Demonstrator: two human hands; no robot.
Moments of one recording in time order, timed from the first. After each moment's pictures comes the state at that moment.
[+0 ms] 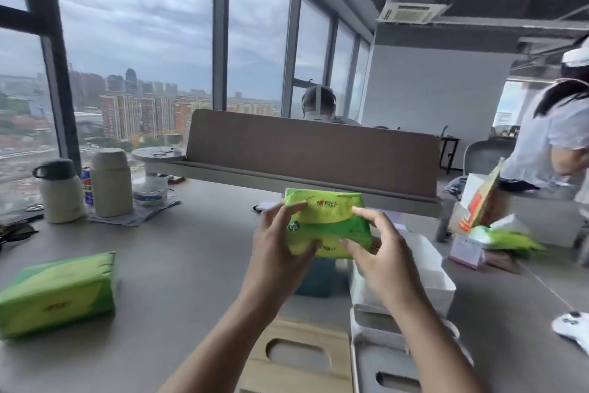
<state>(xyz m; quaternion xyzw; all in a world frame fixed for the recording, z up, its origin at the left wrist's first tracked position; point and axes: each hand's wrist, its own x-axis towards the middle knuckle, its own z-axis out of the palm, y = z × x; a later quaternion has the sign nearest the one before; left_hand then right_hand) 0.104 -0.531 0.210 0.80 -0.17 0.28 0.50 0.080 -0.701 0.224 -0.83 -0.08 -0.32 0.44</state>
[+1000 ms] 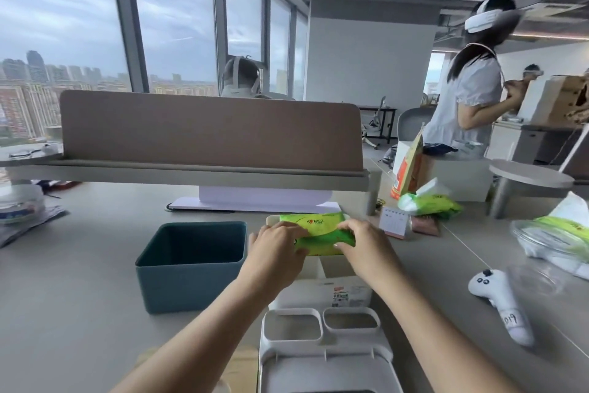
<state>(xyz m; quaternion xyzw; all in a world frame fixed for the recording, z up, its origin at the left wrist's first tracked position) 0.185 -0.689 0.182 0.93 -0.24 0.15 0.24 0.152 -0.863 0.182 -0.94 0.07 -0.23 0.25</state>
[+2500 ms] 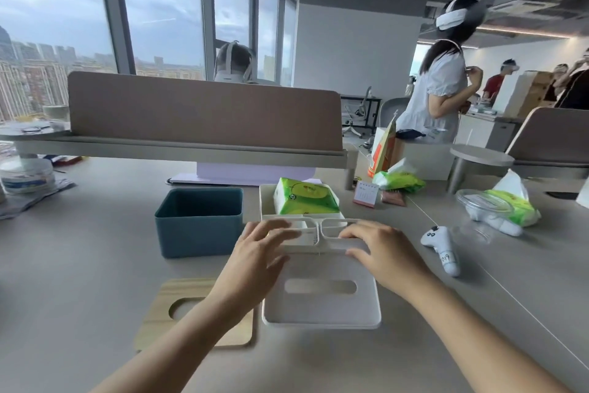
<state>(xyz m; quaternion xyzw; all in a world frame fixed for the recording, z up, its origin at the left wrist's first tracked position) 0.075 -0.633 0.151 0.85 -0.35 0.22 0.33 0.013 -0.871 0.183 -0.96 -0.06 -0.23 0.13</state>
